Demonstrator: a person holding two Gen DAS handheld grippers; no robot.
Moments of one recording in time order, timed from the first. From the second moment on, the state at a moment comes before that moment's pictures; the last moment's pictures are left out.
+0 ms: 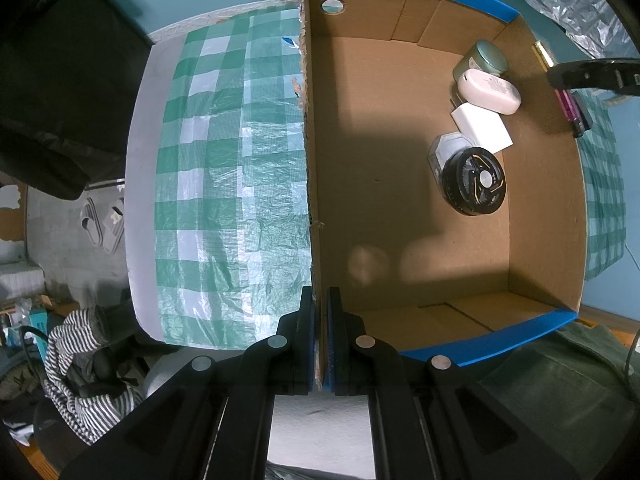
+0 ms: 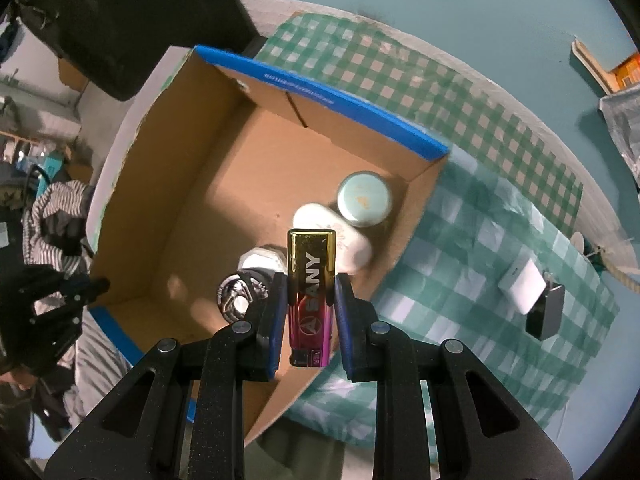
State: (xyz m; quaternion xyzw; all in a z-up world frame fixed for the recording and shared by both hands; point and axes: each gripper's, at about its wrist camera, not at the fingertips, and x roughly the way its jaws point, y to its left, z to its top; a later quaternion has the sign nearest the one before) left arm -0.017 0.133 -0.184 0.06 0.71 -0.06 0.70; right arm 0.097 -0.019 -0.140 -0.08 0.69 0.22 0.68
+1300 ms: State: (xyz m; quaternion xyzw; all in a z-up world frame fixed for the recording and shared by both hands) left arm -0.016 0.135 -0.180 0.06 0.71 -0.06 0.70; right arm 0.085 -0.022 -0.140 -0.10 0.68 0.22 0.70
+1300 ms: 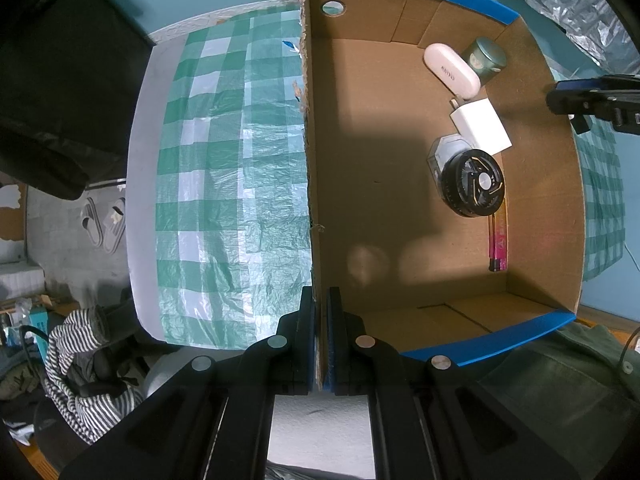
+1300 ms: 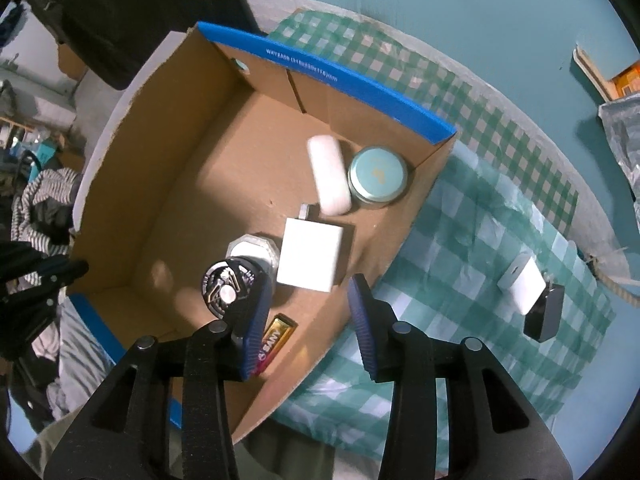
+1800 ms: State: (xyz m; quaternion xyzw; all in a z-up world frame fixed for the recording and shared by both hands) left arm -0.018 0.136 -0.179 0.06 0.71 -0.05 0.70; right arm 0.111 -0.107 -0.133 -0.09 0.68 0.16 0.71
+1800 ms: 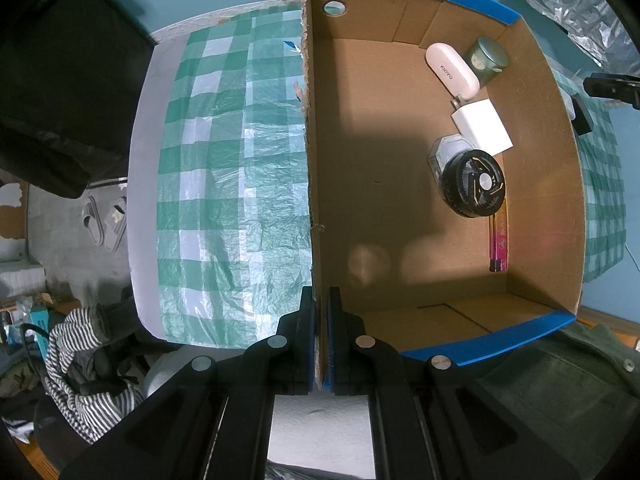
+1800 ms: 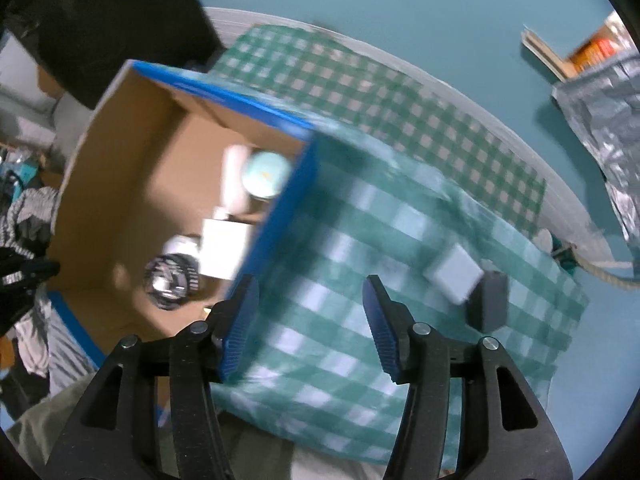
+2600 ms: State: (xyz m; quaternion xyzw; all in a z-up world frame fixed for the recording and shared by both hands) left arm -0.016 0.137 -0.180 0.06 0.71 -0.04 0.70; right arm 0.157 -0.245 -0.228 0.10 0.75 0.03 0.65
